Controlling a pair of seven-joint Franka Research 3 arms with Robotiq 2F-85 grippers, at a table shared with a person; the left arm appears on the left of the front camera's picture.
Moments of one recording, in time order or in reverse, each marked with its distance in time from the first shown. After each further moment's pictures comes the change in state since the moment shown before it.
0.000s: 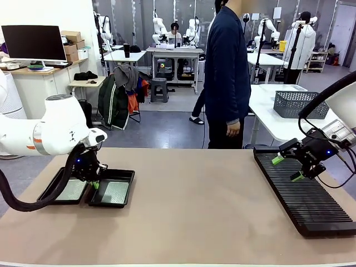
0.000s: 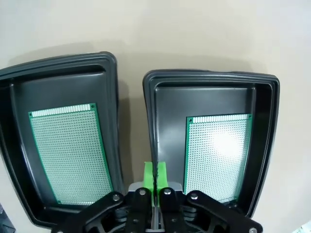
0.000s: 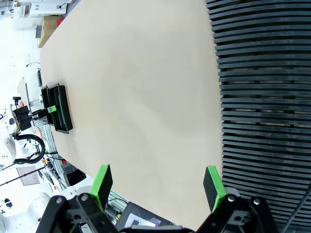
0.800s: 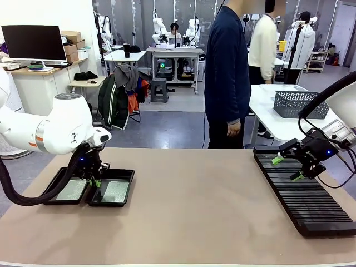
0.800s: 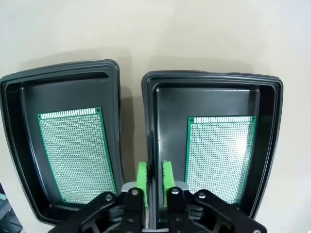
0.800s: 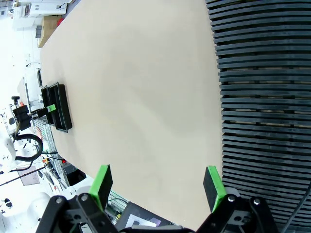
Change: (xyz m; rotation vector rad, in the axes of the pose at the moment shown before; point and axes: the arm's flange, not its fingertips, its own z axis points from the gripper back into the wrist) left arm 0.003 -0.011 0.003 0.064 -0.014 -0.010; right arm 0.000 0.000 0.000 0.000 0.000 0.000
